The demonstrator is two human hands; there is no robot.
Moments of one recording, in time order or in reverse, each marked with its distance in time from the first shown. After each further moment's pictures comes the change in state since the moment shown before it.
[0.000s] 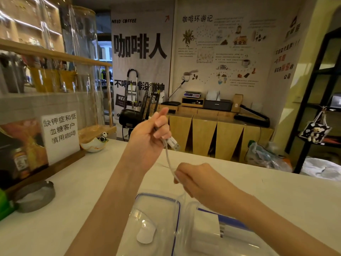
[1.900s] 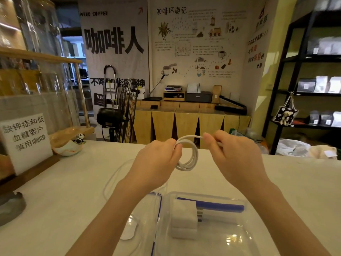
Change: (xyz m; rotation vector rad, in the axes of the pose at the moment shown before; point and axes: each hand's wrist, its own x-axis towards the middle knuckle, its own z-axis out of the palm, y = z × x) left_hand -0.028 -0.056 0.039 1.870 -0.131 0.019; right_hand -0.047 0.030 -0.042 -0.326 0.613 0.308
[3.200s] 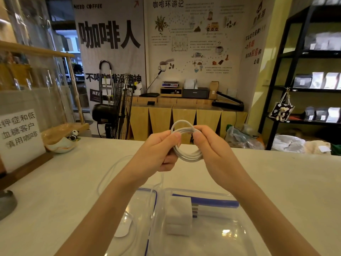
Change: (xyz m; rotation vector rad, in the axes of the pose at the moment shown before) left_hand 0.004 0.003 -0.002 -0.964 -0.208 -0.094; right_hand -0.002 -0.003 0.017 0.727 -0.169 0.062
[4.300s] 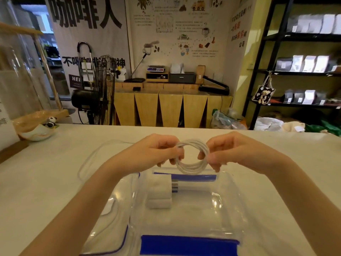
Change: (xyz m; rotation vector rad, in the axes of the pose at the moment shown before) left_hand -0.001 -0.020 0.023 0.513 -0.292 -0.057; right_hand -0.032 0.029 -0.082 0.165 -0.583 0.294
